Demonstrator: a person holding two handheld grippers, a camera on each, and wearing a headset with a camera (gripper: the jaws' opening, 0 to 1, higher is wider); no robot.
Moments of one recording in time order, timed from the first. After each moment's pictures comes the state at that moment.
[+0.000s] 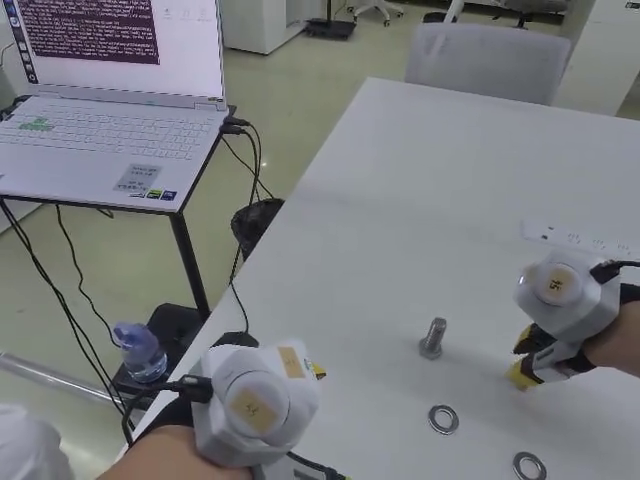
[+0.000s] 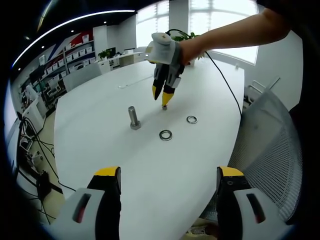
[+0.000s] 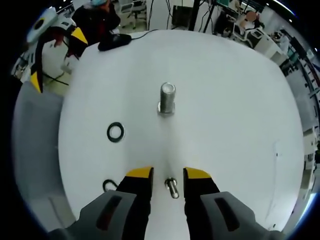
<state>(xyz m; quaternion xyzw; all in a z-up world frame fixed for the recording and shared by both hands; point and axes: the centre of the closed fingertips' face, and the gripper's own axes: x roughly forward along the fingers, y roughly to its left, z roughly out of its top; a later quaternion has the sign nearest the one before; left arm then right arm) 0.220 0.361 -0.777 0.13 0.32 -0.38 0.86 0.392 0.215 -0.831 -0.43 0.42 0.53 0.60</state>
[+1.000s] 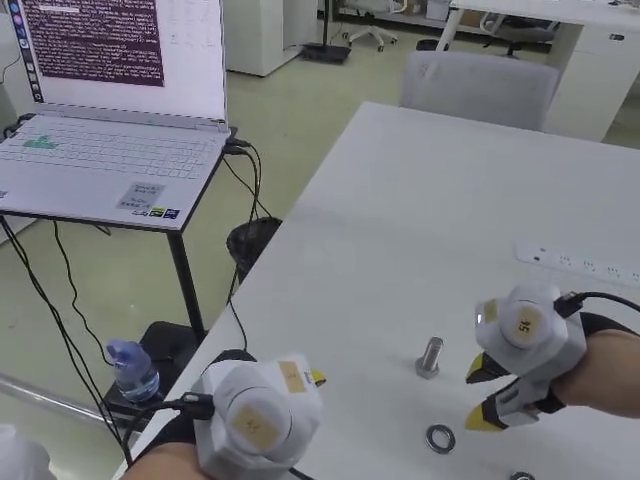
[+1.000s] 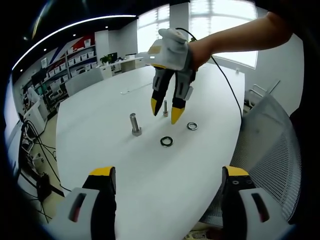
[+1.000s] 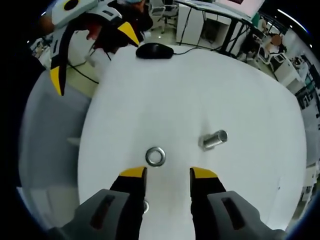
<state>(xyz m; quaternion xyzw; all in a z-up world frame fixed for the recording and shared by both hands) 0.220 0.361 -0.768 0.13 0.30 -0.38 0.87 0.326 0.261 -0.820 -0.44 0.37 0.61 0.54</state>
